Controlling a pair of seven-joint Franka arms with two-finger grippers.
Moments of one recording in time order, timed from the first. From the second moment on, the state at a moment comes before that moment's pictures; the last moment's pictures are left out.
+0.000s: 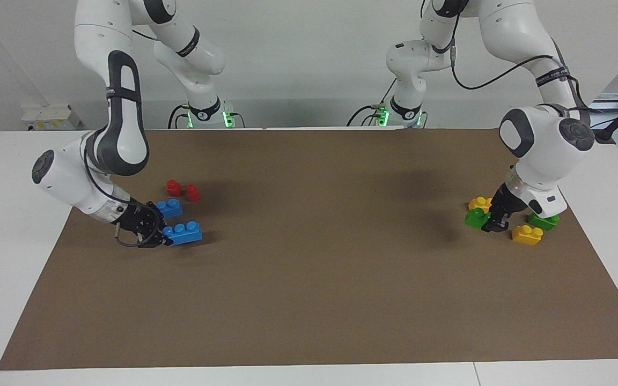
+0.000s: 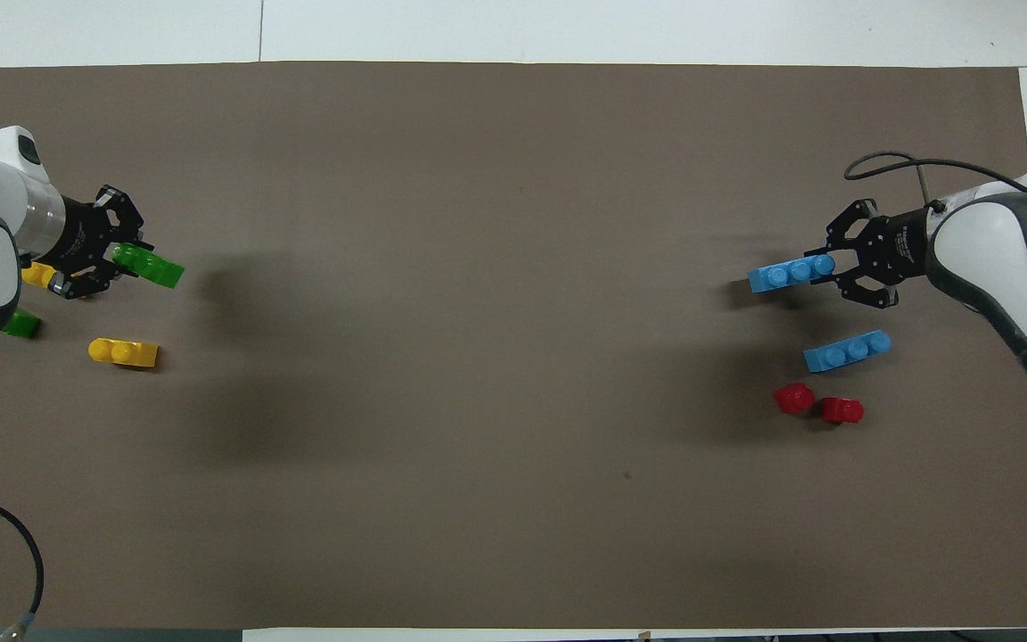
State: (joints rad) left arm 0.05 0.22 -0.04 -1.81 -0.04 2.04 -1.04; right arm -0.31 0.34 0.21 -1.81 0.41 2.05 1.07
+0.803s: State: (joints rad) left arm -0.14 0.13 -0.04 -1.81 -0.04 1.94 -1.57; right arm 0.01 0.27 0.22 -1.79 0.41 2.03 1.54
